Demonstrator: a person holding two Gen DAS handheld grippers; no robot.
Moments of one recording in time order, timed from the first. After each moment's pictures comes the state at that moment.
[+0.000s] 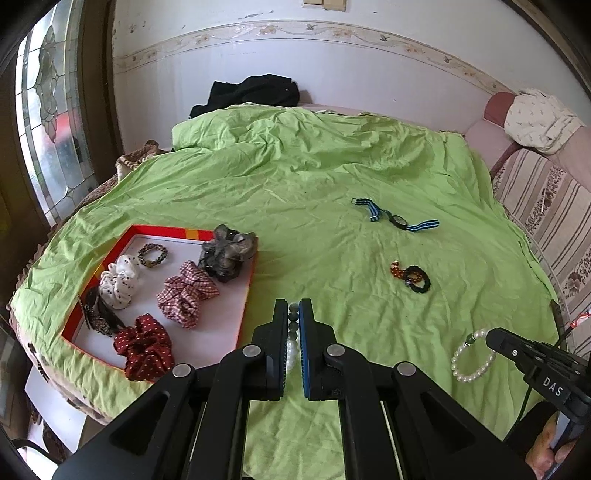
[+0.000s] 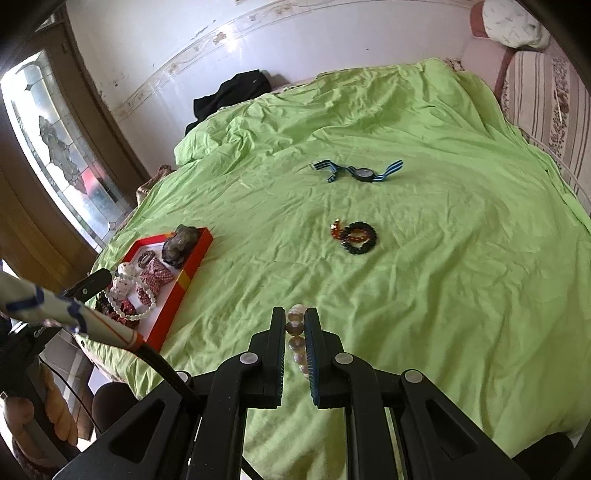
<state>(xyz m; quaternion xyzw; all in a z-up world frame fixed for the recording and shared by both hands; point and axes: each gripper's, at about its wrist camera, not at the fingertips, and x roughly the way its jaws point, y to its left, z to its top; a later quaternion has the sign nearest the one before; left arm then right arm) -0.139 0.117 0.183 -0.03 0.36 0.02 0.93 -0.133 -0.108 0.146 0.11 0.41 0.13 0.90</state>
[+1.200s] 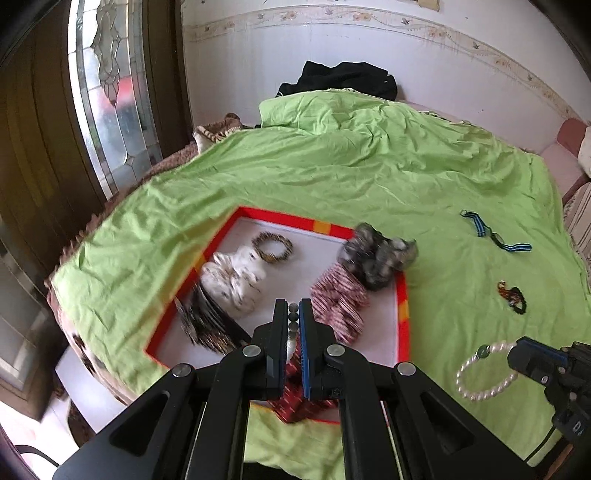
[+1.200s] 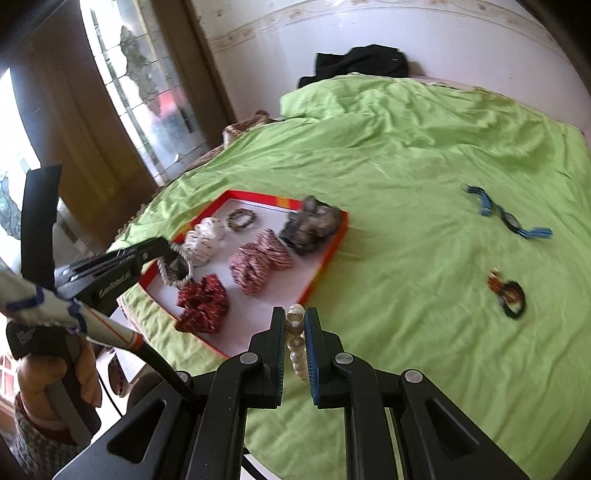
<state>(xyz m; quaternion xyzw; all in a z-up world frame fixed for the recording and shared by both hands) -0.118 0.274 0.172 -0.05 0.39 0.13 0.91 -0.095 0.085 0.157 -0.01 0.42 0.28 0.86</state>
